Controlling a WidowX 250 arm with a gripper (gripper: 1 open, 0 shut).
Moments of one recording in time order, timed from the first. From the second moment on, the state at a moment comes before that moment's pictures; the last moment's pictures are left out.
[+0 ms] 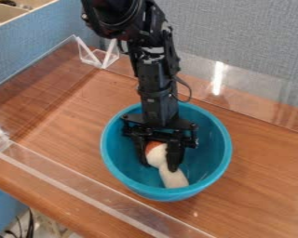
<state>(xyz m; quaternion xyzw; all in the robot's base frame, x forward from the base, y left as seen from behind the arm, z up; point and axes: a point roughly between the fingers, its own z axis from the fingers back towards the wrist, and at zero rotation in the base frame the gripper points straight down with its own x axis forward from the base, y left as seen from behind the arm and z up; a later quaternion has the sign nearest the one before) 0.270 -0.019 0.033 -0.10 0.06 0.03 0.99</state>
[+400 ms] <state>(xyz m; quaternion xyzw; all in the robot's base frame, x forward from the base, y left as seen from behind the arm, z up) 0.272 -0.017 0.036 -0.10 0.06 0.04 0.99</state>
